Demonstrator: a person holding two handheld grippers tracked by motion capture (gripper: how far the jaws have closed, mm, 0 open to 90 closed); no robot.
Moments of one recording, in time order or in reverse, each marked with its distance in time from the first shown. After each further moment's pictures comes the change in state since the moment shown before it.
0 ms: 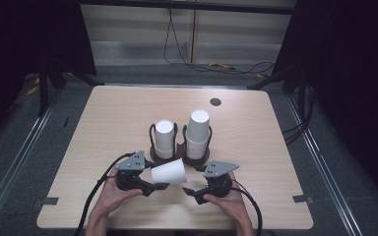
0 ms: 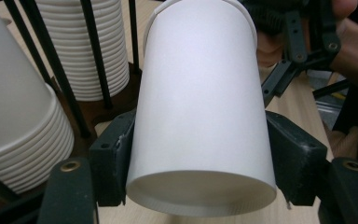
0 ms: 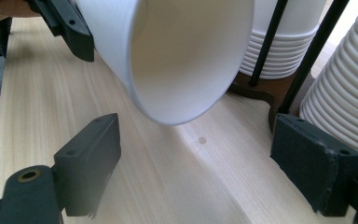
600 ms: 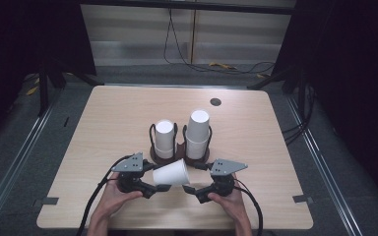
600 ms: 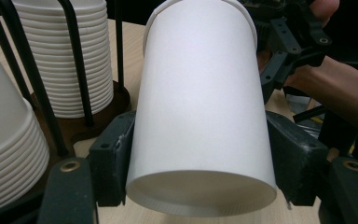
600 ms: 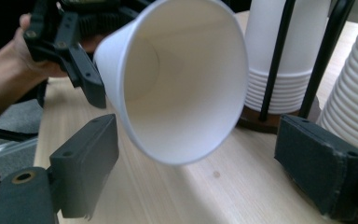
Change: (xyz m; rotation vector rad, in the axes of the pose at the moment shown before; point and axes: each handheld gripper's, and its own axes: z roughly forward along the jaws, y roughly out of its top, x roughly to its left) left arm -0.002 -0.008 0.003 -0.085 -0.053 -0.027; right arm -0.004 0.001 -0.008 -0.166 0.075 0.056
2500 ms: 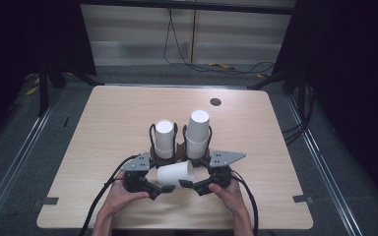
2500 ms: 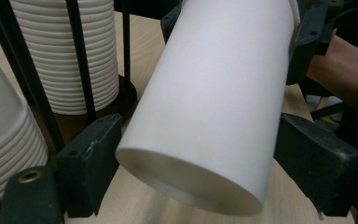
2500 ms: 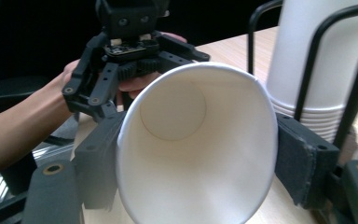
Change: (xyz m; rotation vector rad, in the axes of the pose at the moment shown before) left arm 0.004 -0.004 0.017 -0.004 0.045 -0.015; right arm -0.013 0.018 0.007 -0.041 0.148 0.017
